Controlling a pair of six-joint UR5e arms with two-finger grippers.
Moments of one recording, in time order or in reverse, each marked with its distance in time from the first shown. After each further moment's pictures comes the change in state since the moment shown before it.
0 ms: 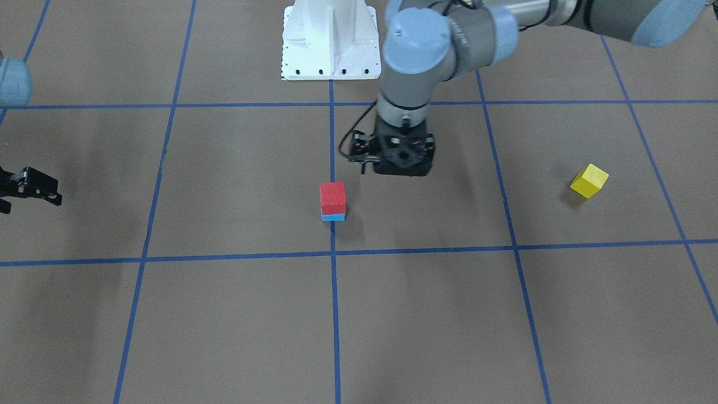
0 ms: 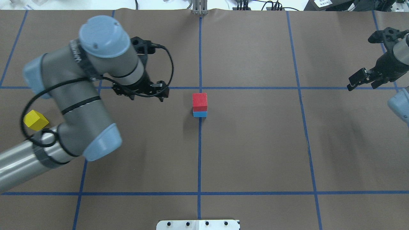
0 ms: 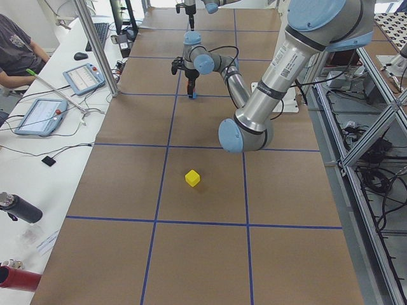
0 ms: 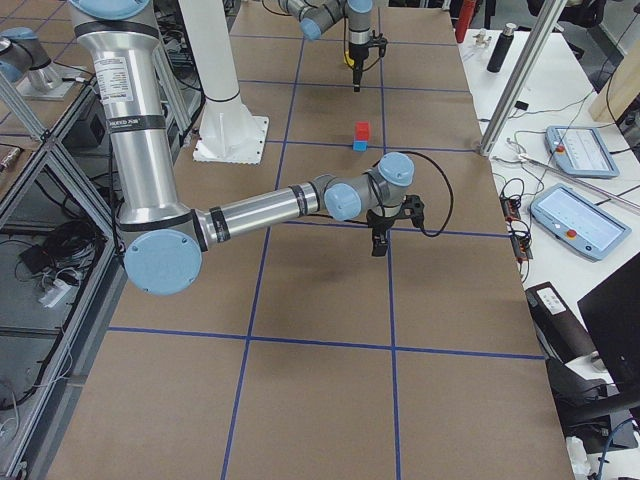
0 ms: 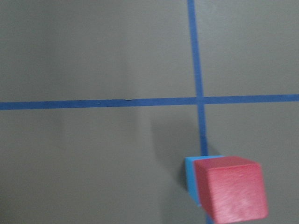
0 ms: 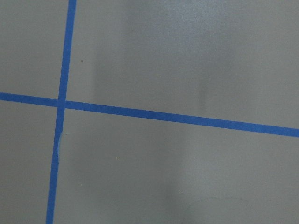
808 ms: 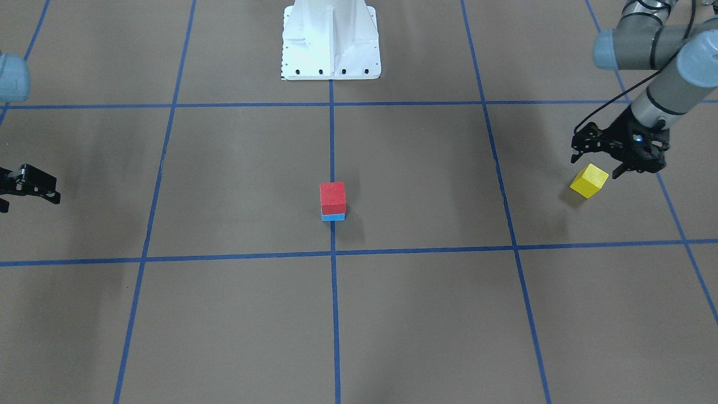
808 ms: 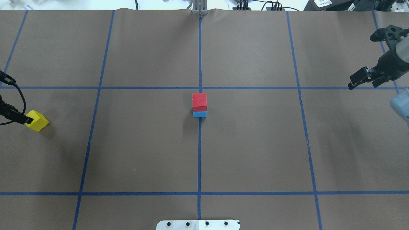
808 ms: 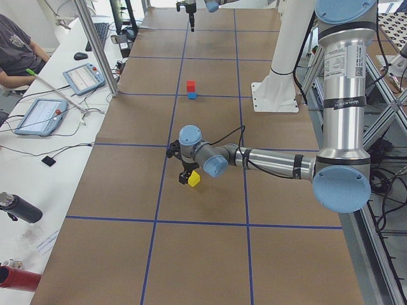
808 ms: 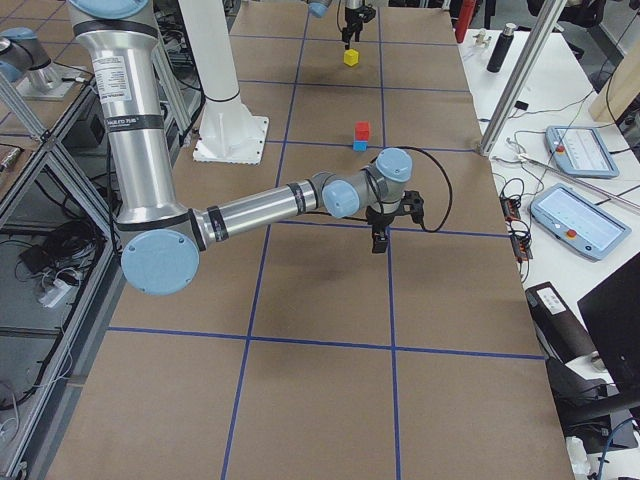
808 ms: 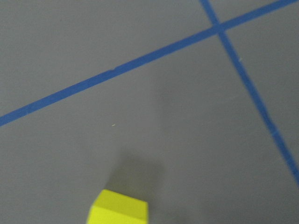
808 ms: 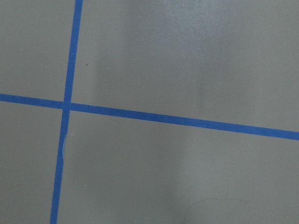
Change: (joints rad) left arm -0.329 0.613 0.221 -0.663 -0.238 0.757; right arm 0.005 -0.011 0.032 0.002 -0.002 0.002
